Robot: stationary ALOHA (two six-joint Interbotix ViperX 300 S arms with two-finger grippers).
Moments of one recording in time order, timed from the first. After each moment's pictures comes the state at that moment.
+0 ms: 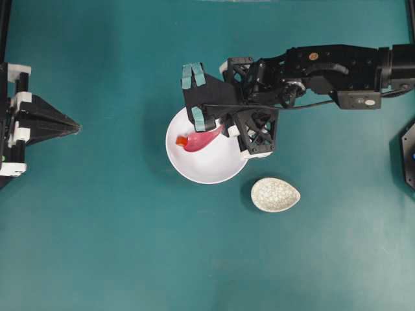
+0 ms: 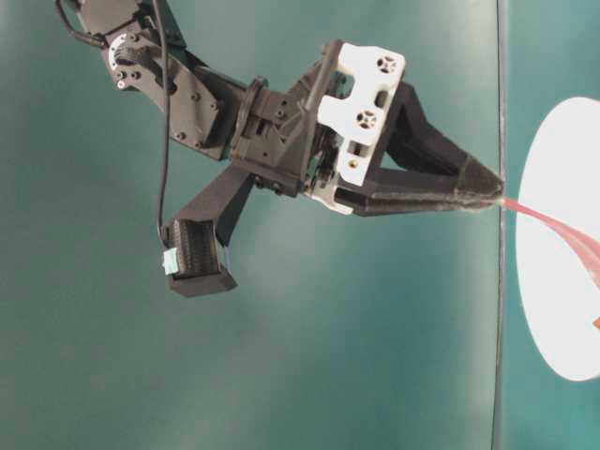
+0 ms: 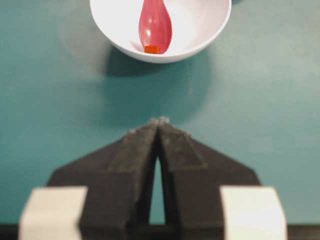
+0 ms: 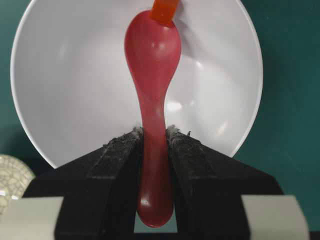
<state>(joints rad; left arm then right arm) 0.05 -0.96 1.16 0.01 0.20 0.00 -0.15 0.09 0.28 0.19 0.70 -0.45</state>
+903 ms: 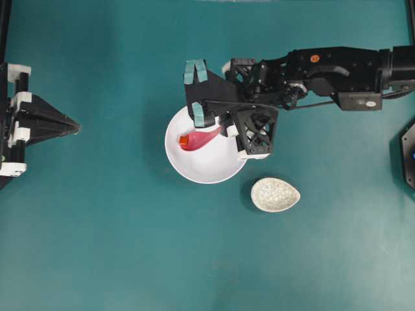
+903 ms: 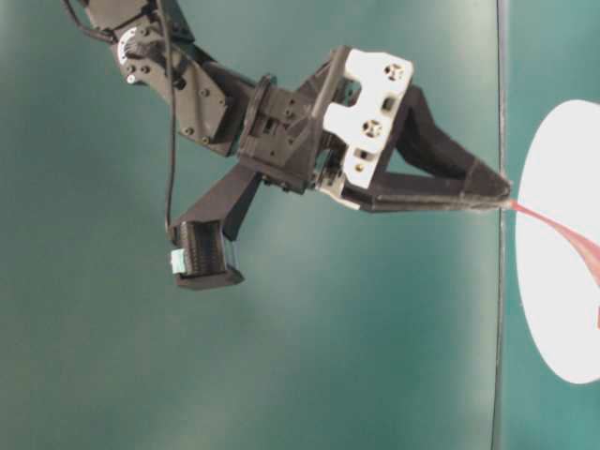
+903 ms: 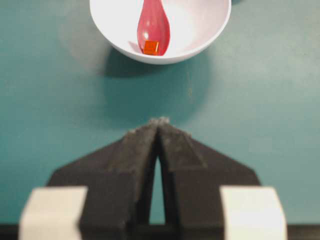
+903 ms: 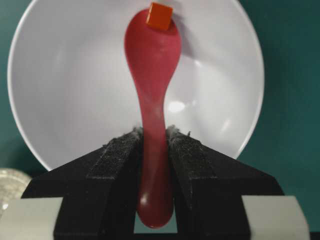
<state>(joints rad) 0.05 -0.96 1.16 0.01 0.20 0.00 -0.15 0.08 0.32 0.21 0.65 -0.39</state>
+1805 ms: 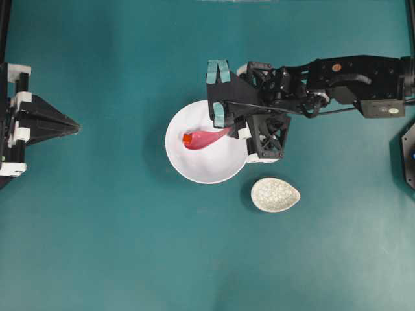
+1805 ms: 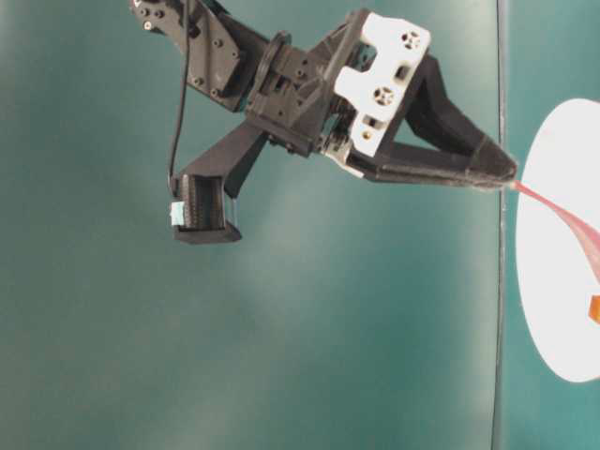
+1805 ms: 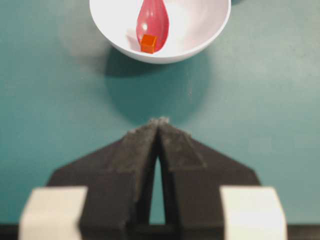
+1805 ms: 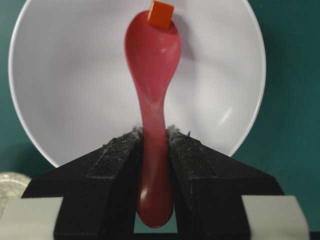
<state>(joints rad) 0.05 -0.96 1.16 0.01 0.20 -0.01 -0.14 0.01 0.45 0.21 0.49 -0.35</state>
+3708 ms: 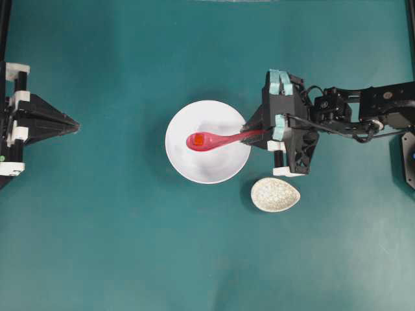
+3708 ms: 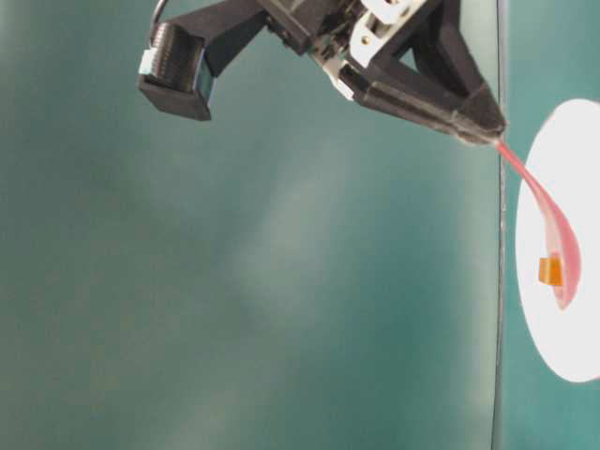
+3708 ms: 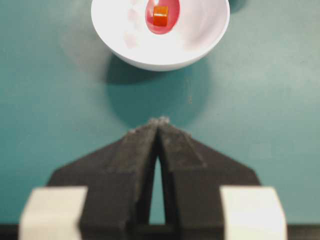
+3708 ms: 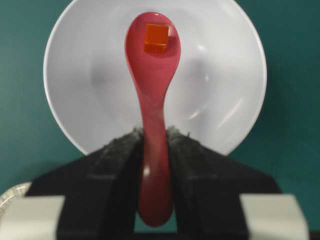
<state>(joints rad) 0.05 -0.98 1.16 0.01 0.19 0.00 -0.07 -0.17 0.76 0.29 0.06 -0.35</state>
